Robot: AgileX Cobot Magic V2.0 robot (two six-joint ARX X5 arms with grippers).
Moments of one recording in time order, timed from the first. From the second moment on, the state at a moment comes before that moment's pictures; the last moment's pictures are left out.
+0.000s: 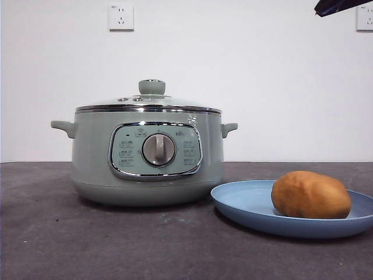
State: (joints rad) left arm 0.08 0.15 0.24 -0.08 0.29 0.17; right arm 0.44 0.75 0.80 -0.70 -0.49 0.21
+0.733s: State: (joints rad) left arm 0.08 0.00 0.02 -0.16 0.24 0.08; right arm 0.44 0.75 0.80 -0.70 -0.49 0.21
